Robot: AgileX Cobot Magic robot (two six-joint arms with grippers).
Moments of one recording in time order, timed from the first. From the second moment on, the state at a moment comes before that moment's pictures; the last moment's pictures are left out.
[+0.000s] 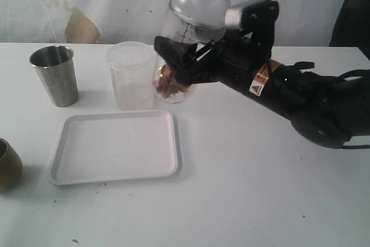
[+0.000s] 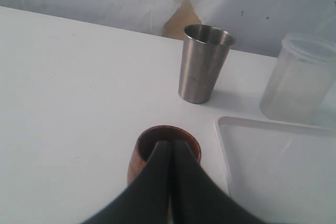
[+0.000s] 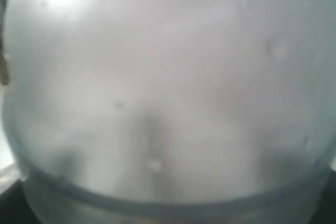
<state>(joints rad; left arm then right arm) -0.11 0.08 -0.01 0.45 0.27 -0.65 0.35 1.72 -0.83 -0.52 -0.97 0.50</state>
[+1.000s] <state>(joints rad) -0.11 0.08 -0.01 0.45 0.27 -0.65 0.62 2.08 -1.16 -0.58 -0.71 0.35</state>
